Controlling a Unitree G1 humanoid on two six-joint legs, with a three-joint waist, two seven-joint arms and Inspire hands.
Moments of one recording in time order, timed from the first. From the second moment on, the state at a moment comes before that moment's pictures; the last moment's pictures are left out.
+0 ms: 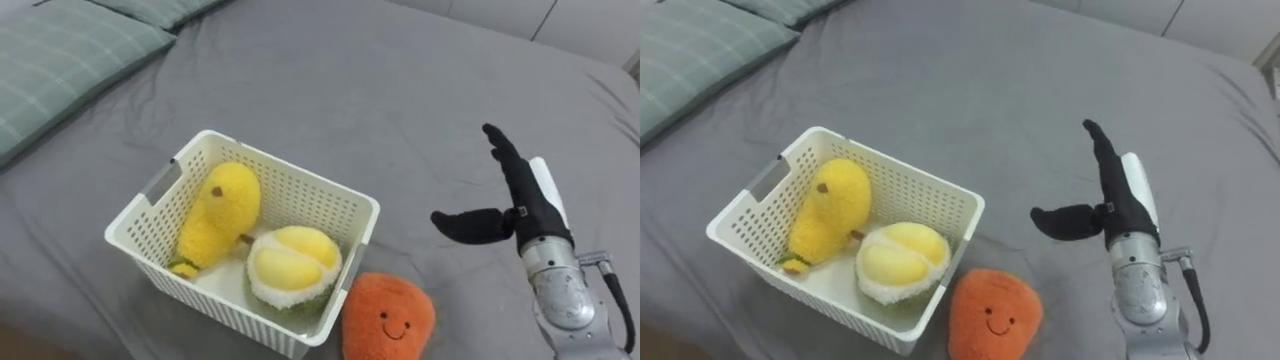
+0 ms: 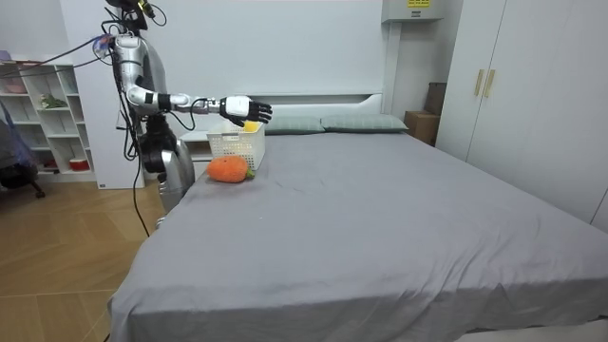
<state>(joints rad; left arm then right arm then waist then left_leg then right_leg) 0.23 0.21 0.24 1.02 0.08 0.11 0.25 0.09 -0.33 -0.01 0.04 -0.26 0.09 -0.09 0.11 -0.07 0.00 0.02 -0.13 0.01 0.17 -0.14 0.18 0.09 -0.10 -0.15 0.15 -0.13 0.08</state>
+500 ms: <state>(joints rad) 0.23 0.21 0.23 1.01 0.08 0.10 0.22 0.15 -0.31 -0.01 0.28 -0.29 0.09 -0.08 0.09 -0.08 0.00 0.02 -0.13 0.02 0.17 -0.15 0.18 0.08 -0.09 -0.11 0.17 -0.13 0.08</state>
